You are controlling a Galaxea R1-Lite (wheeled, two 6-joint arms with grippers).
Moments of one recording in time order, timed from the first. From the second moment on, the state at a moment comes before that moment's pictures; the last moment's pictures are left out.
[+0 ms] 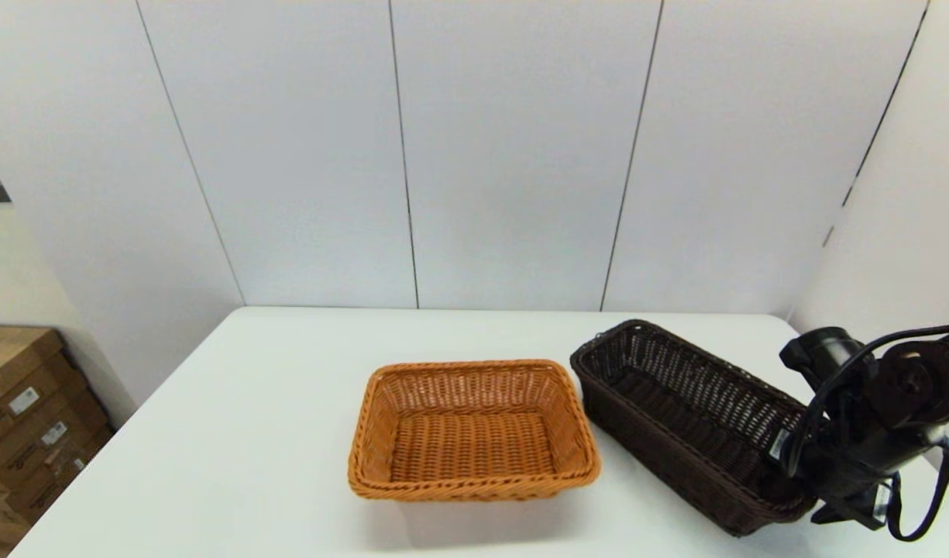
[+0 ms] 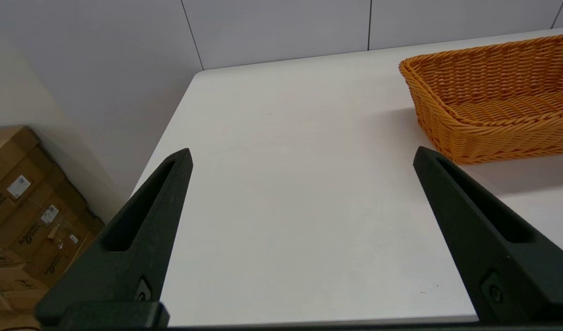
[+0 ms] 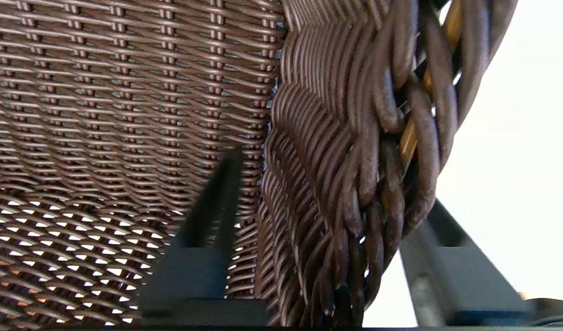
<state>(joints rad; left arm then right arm) 0.01 0.00 -0.03 0.08 -0.03 0.09 -0.02 1.92 -0.78 0.23 -0.06 0.75</state>
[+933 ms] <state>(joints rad) 0.01 0.00 -0.03 0.08 -0.03 0.09 -0.13 1.76 -0.83 0.24 0.04 0.80</state>
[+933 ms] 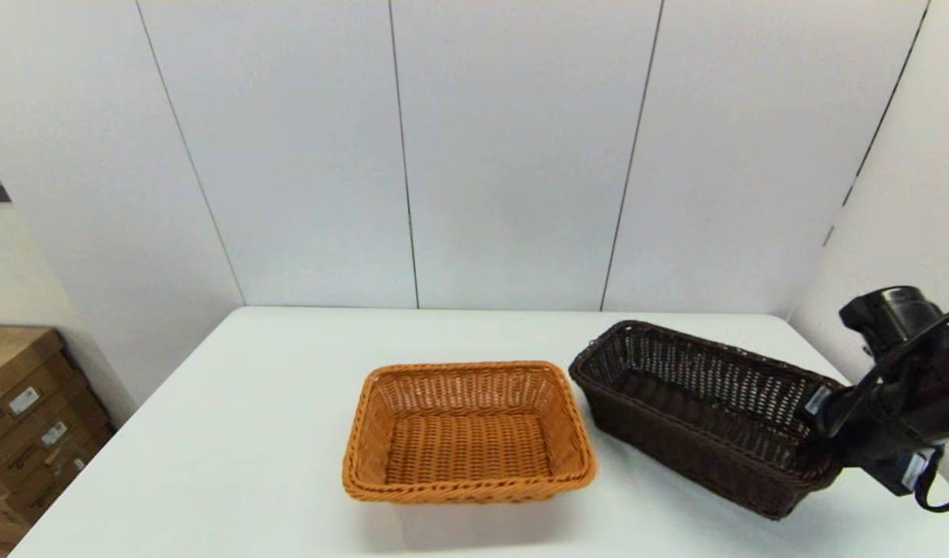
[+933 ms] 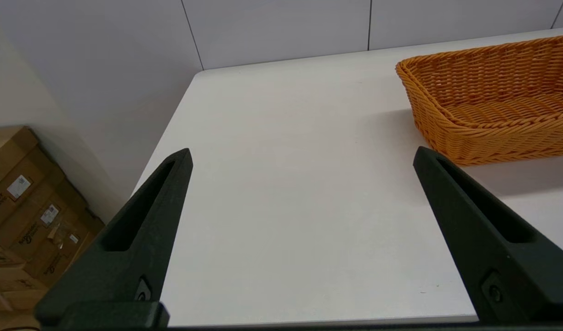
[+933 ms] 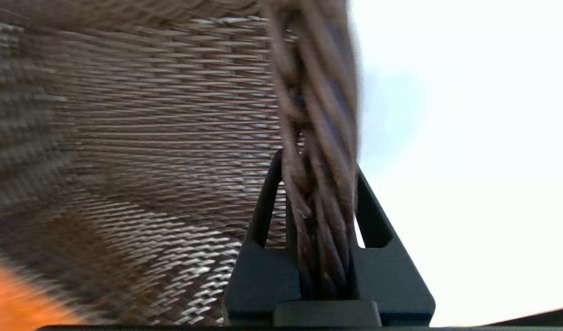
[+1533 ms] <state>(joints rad) 0.01 0.00 -0.03 0.08 -0.03 0.09 -0.24 1.49 -0.89 0.35 0.26 0.85</state>
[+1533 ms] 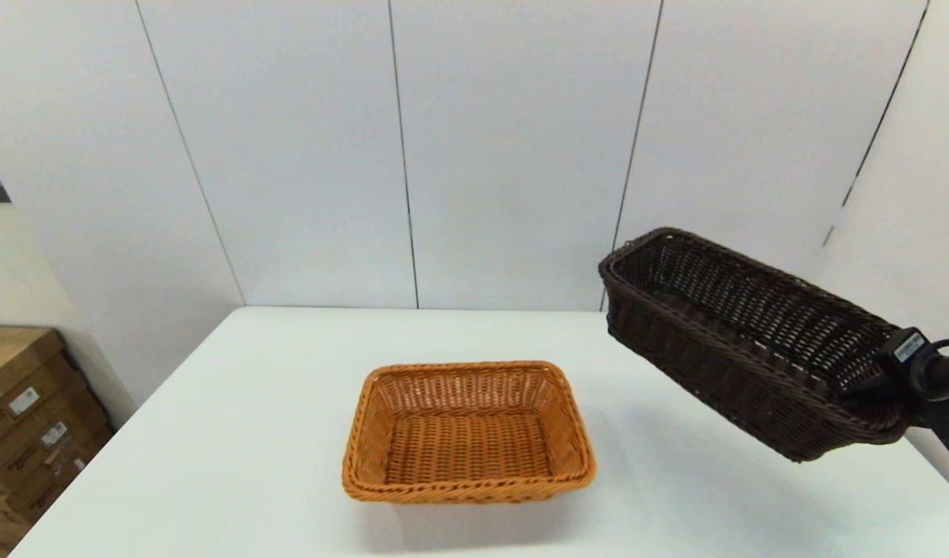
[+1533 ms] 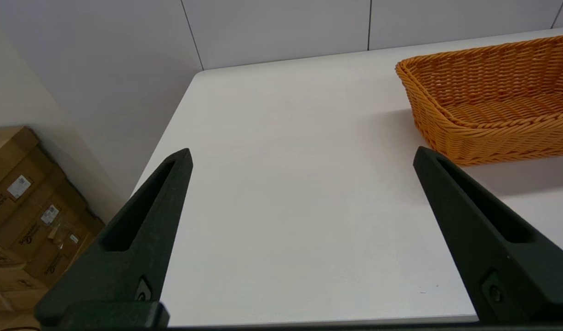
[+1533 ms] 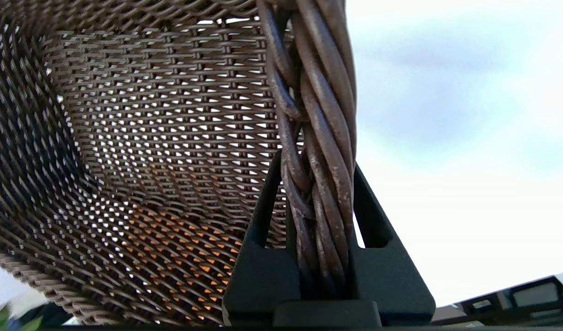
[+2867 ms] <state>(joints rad) 0.01 0.00 -0.03 0.08 -0.03 0.09 0.39 1.51 -1.01 0.37 0.34 0.59</state>
